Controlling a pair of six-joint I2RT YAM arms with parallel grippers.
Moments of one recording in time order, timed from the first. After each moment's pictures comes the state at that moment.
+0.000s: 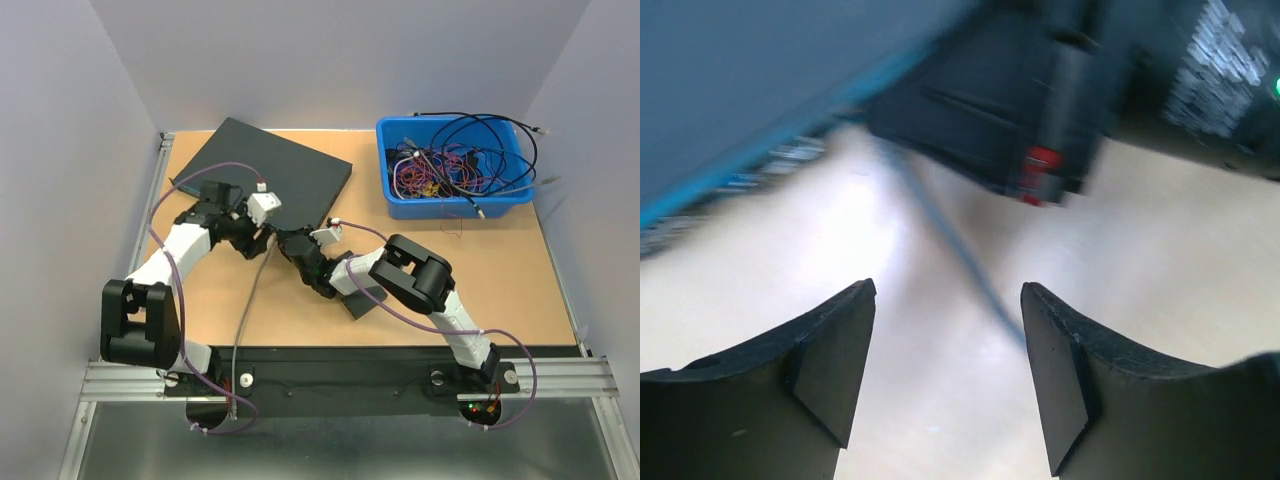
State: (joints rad) left arm -0.18 1.41 0.89 -0.48 0.48 0.66; right arm 1.00 2.28 1.27 0.66 0.66 1.40
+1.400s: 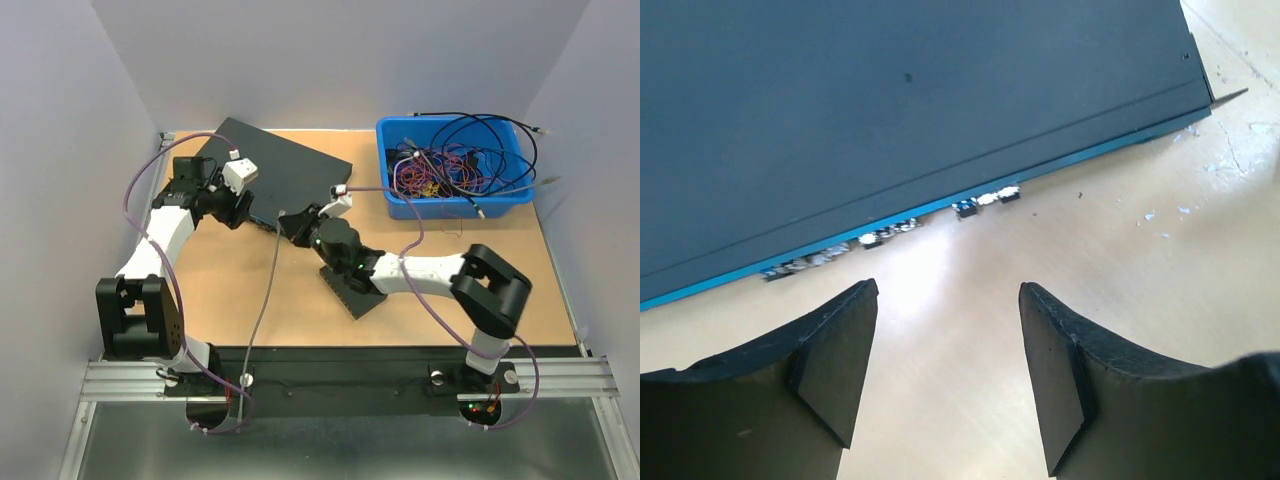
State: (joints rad) left arm -0.02 1.47 1.11 -0.47 0.51 0.63; right arm 1.00 1.82 1.06 0.64 0.44 0.93
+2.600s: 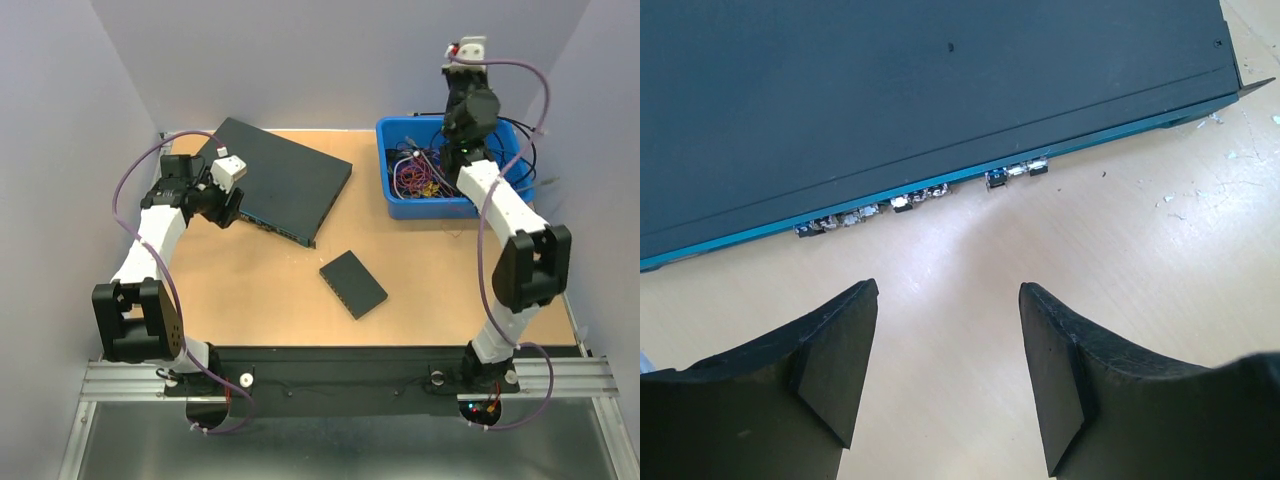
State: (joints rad) left arm 0.05 1.44 1.15 -0.54 0.50 0.63; right arm 0.25 1.73 1.66 0.78 0.43 -0.56
